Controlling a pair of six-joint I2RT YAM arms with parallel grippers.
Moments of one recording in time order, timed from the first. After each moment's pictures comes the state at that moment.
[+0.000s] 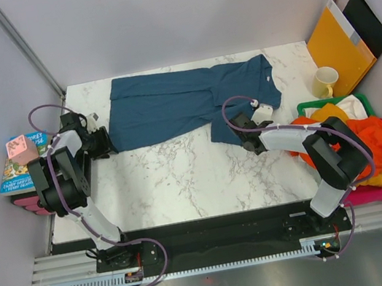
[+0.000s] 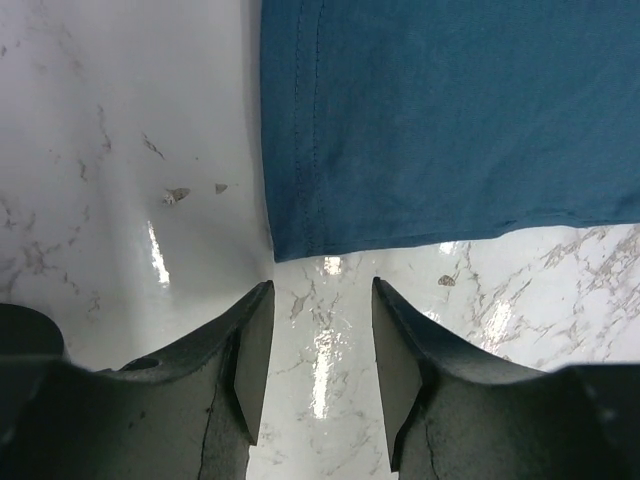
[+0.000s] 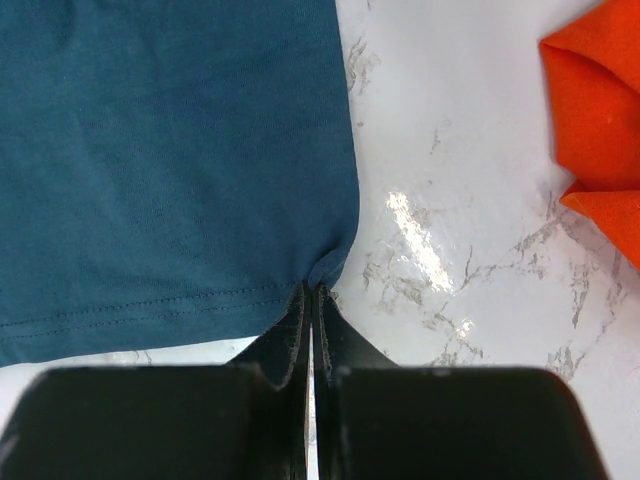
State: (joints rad) left arm 0.25 1.87 1.22 -0.54 0.34 0.05; right arm 0.56 1.67 0.88 -0.33 0.60 0.96
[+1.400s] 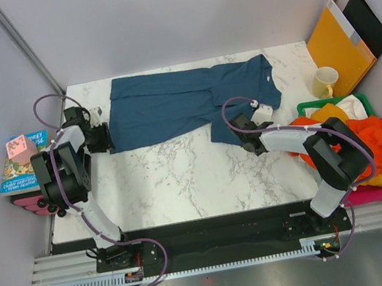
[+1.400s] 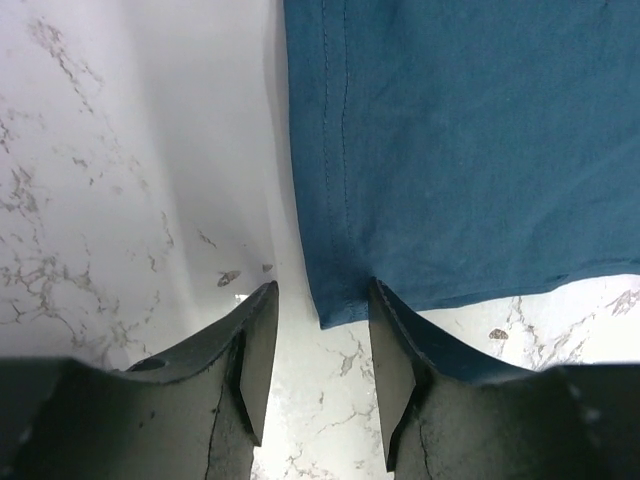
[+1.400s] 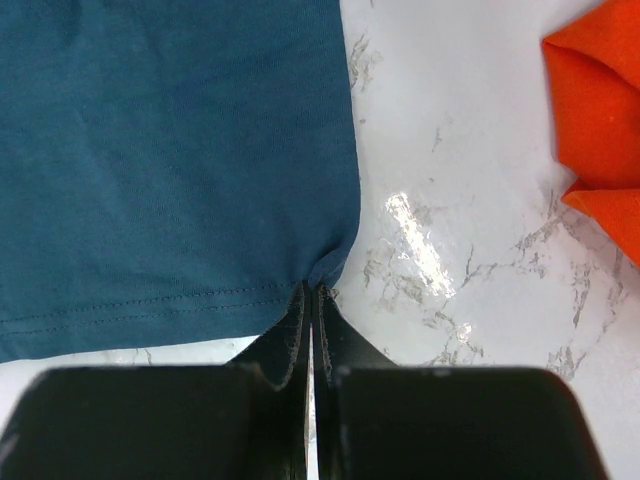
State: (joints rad) left arm 0.22 1.94 1.30 -0.49 0.25 0.18; right arm 0.57 1.66 0.87 -0.32 0.60 0.96
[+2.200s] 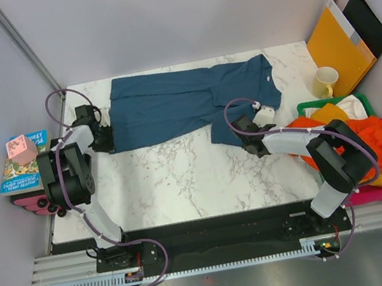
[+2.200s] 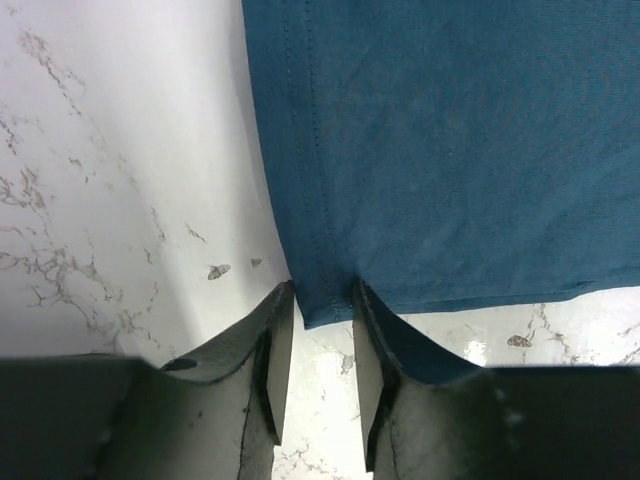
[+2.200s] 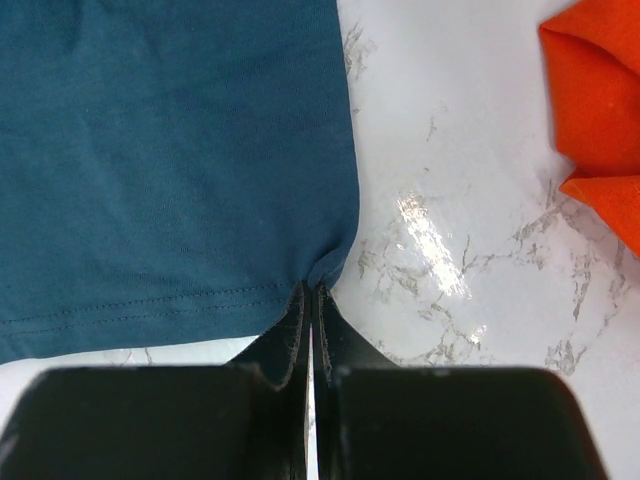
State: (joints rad) left arm 0.14 1.91 1.25 -0.46 0.08 0.23; right arm 0.57 1.63 0.82 -0.29 0.59 0.97
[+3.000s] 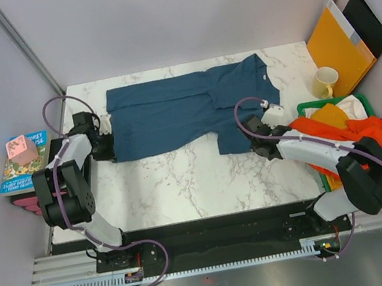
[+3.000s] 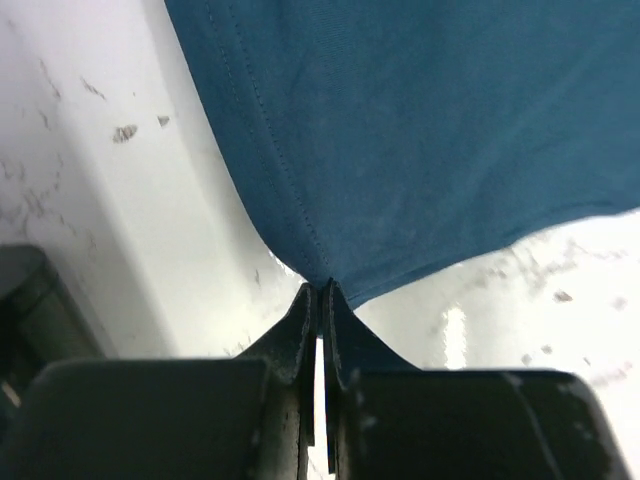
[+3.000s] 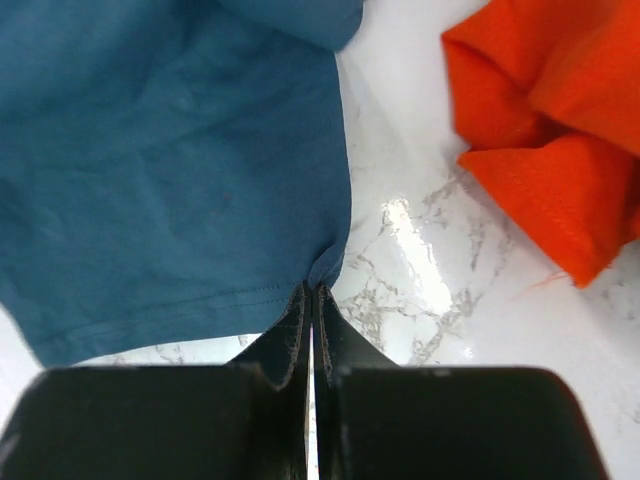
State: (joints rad) left arm 0.14 1.74 1.11 -0.55 0.15 0.24; right arm 0.57 1.45 0.78 -0.42 0.60 0.93
